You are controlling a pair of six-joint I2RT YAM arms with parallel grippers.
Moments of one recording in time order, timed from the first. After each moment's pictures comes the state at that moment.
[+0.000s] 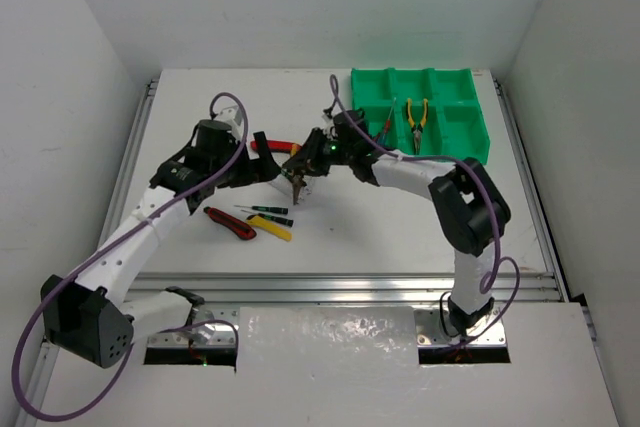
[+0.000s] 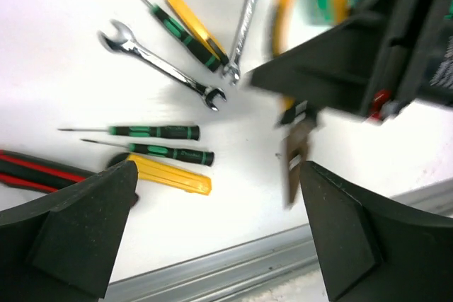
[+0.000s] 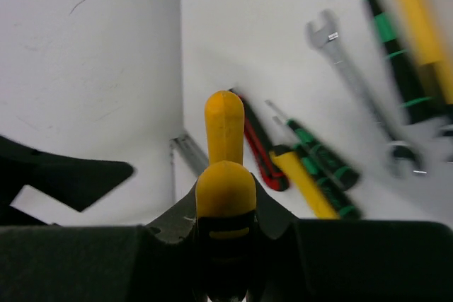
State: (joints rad) left arm -0.33 1.15 1.00 -0.55 0.08 -0.51; right arm 0.61 1.95 1.23 0.24 -0.51 1.08
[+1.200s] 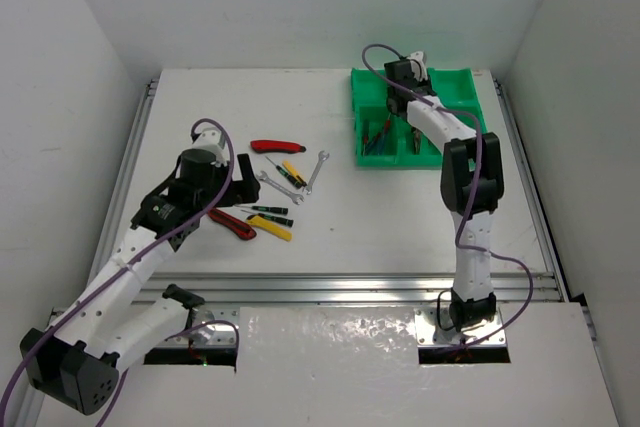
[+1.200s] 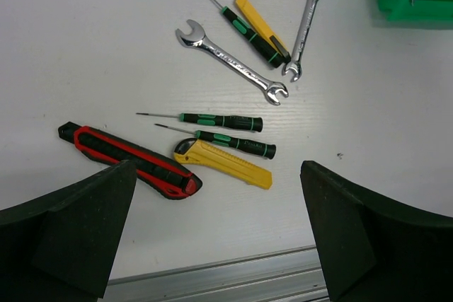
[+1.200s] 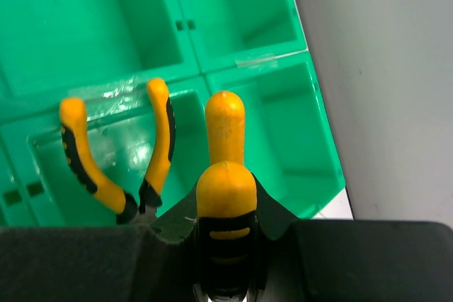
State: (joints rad) left arm -0.35 0.89 0.82 -0.57 -0.12 -0.40; right arm 0.24 2.21 1.80 -0.39 0.85 -0.04
